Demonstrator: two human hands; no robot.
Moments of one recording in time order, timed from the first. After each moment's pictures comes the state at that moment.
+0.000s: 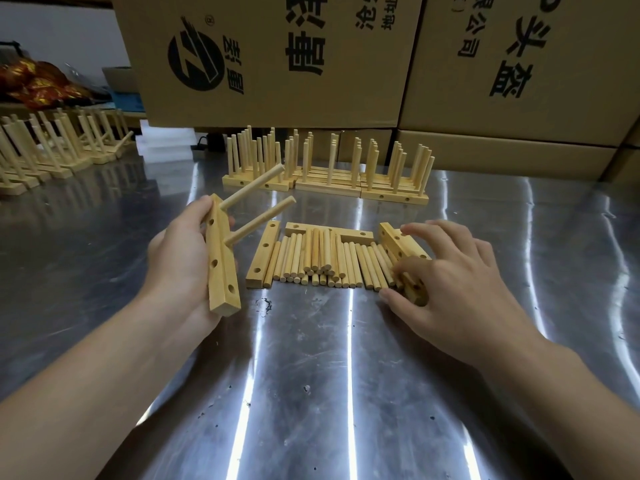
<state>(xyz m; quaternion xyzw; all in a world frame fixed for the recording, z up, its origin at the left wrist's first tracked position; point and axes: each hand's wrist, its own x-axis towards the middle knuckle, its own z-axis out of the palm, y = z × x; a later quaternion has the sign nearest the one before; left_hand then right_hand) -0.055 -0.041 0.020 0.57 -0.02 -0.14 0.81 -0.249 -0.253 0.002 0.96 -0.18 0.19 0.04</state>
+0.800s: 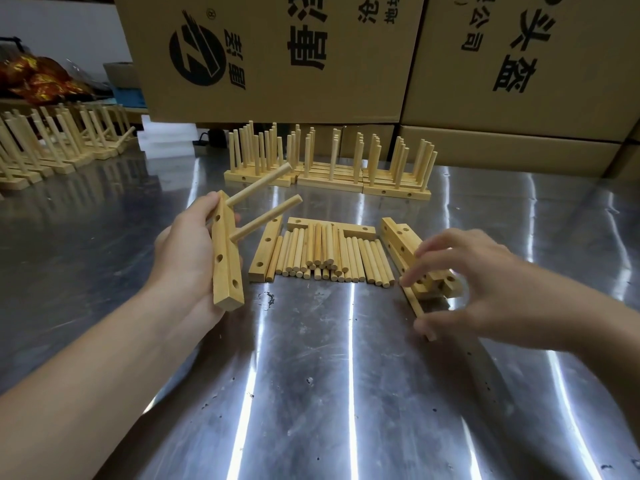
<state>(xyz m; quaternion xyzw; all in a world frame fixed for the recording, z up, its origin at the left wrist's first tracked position) -0.053 -0.040 0.019 0.57 -0.02 -0.17 0.80 -0.275 -0.257 0.053 0.98 -0.16 0.01 -0.13</state>
